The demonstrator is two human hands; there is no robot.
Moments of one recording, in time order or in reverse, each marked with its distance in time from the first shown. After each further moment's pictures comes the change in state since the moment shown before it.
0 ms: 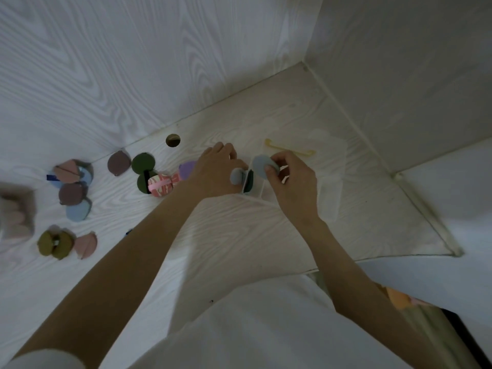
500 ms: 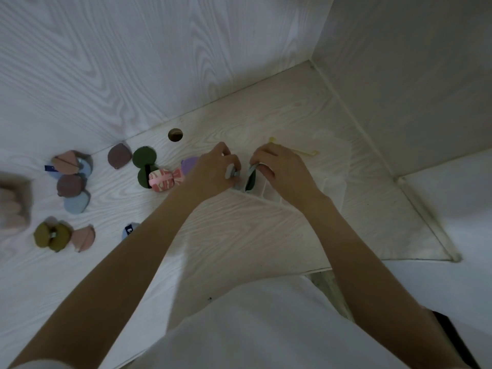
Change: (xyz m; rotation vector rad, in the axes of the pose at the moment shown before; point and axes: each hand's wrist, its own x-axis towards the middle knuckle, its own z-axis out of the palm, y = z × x) left_hand -0.011 -0.010 0.014 -0.267 0.099 -0.126; right_hand 0.036 0.008 0.012 -0.276 -0.310 -0.477
